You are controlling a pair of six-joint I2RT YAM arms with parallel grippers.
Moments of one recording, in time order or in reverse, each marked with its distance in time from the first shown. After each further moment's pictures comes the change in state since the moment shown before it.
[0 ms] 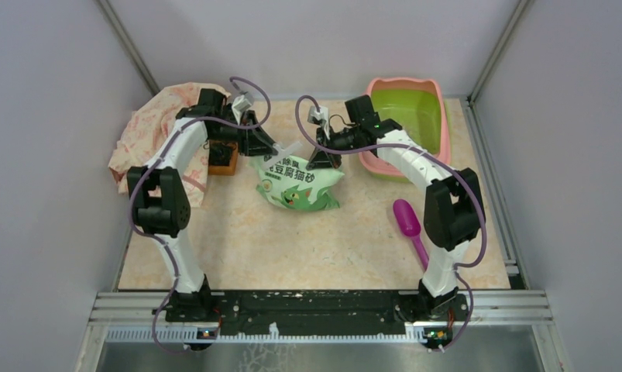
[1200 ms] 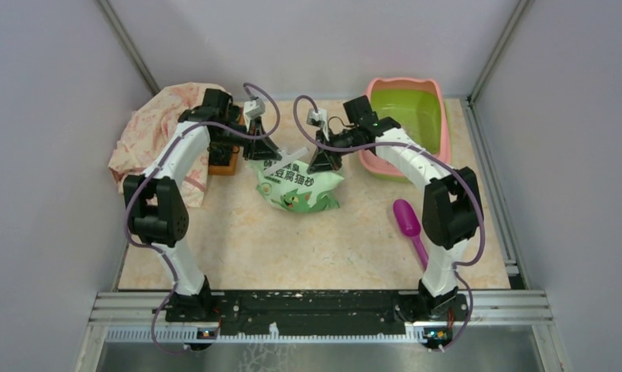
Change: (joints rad) left arm -0.047 -0.082 -0.048 -0.005 -0.163 0.003; right arm 0.004 0.016 0.031 -0.099 -0.001 -0.015
